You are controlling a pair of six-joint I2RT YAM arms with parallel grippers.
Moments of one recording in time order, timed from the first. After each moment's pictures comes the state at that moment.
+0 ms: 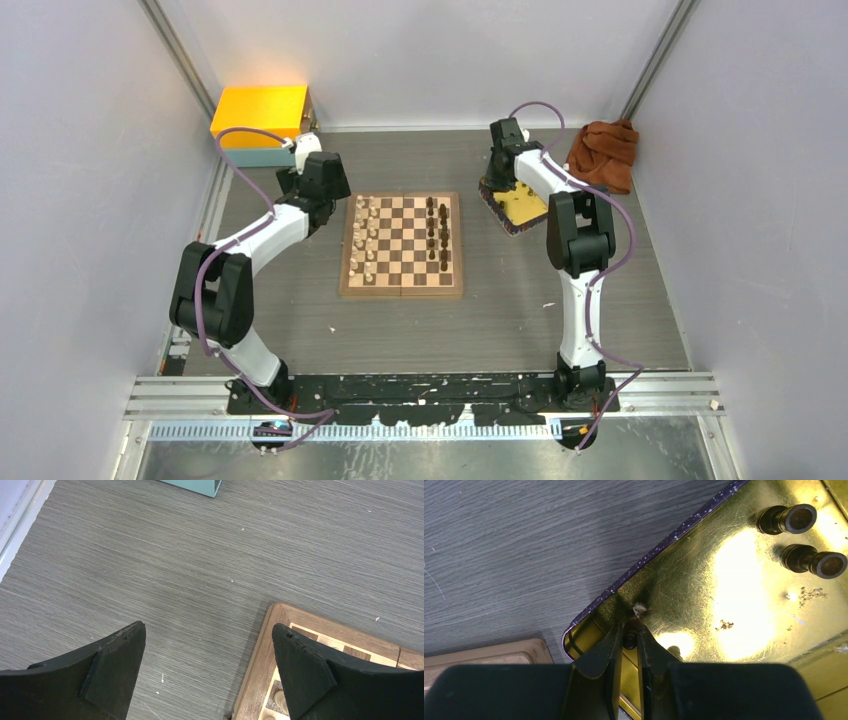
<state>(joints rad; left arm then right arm) -0.31 1.65 1.11 -0.05 -0.59 -0.37 0.23 2.21 1.78 -0.55 0.14 0.47</state>
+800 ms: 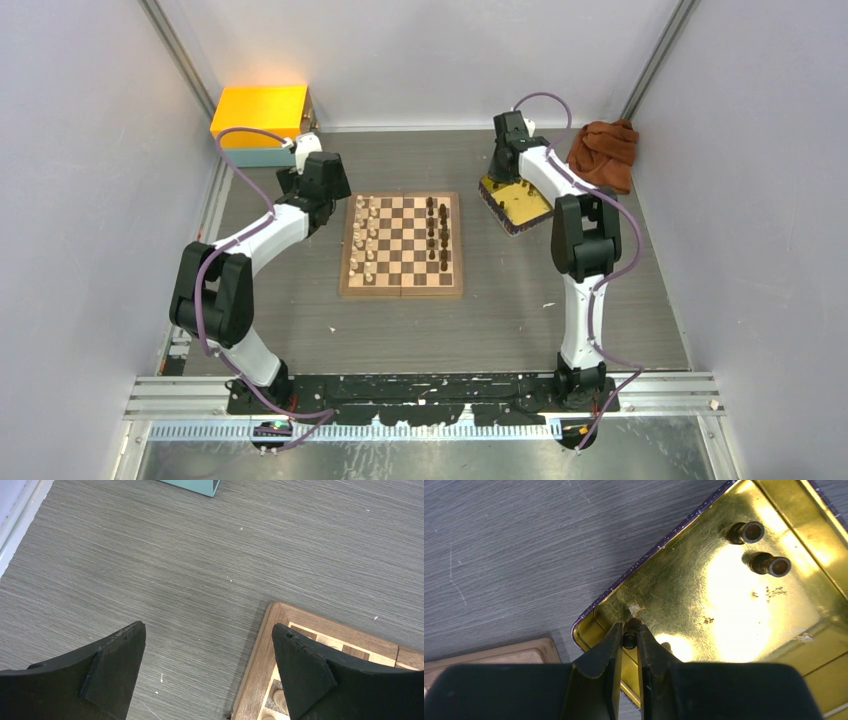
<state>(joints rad) -0.31 1.65 1.11 -0.05 -0.58 -0.37 0.23 2.16 1.78 -0.55 0.18 0.47</state>
